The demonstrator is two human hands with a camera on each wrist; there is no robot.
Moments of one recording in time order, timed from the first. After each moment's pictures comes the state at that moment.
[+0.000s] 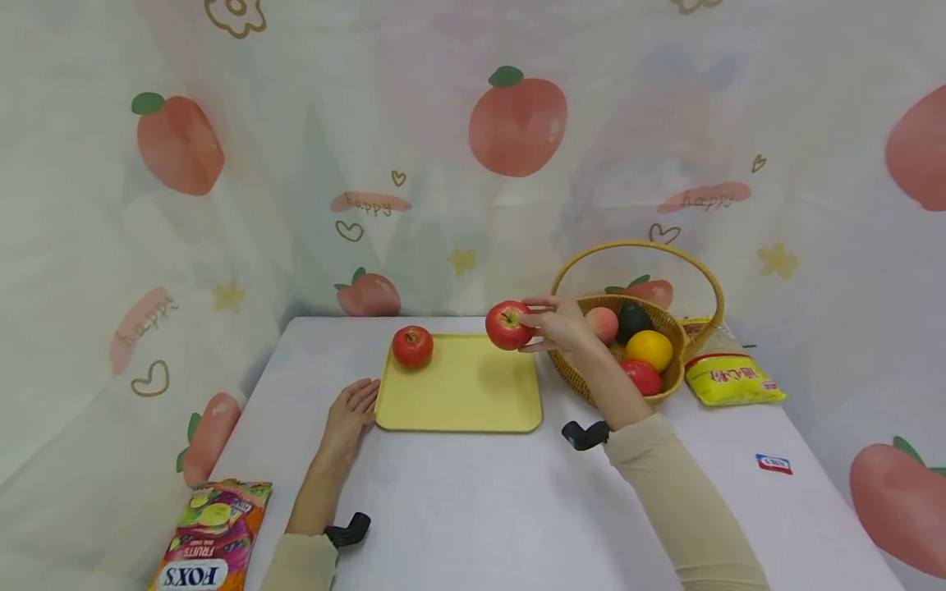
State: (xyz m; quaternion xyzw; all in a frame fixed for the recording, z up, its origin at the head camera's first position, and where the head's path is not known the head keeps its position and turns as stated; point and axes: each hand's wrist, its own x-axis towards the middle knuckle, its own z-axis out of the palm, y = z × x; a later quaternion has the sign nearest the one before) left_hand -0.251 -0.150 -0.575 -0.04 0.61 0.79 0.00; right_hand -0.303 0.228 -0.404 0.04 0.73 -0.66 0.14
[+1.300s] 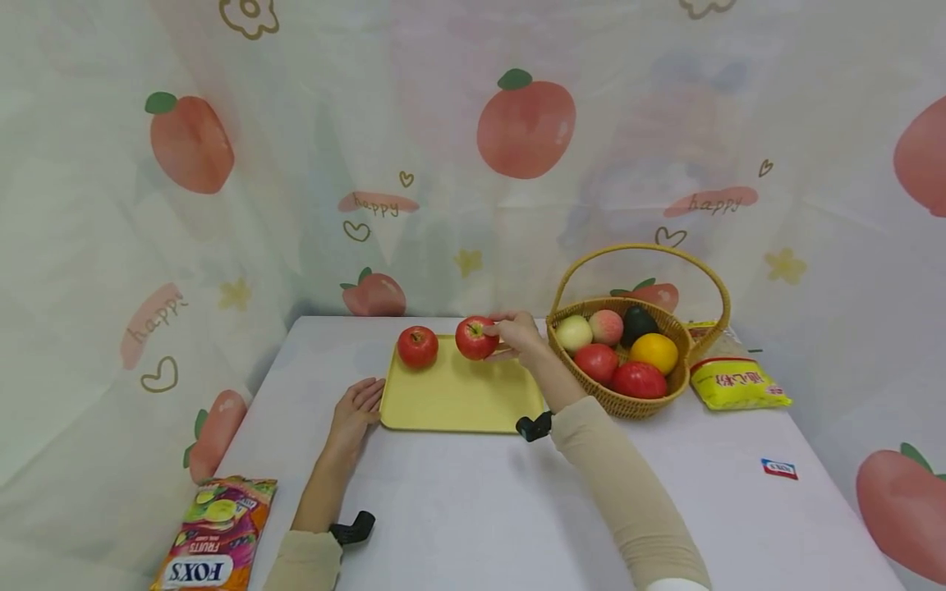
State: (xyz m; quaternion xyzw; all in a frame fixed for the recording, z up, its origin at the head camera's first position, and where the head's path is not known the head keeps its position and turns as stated) left_hand -0.251 -0.148 -0.573 -0.04 0.61 0.79 -0.01; right_hand -0.344 0.162 -0.455 0.07 0.69 -0.70 0.17
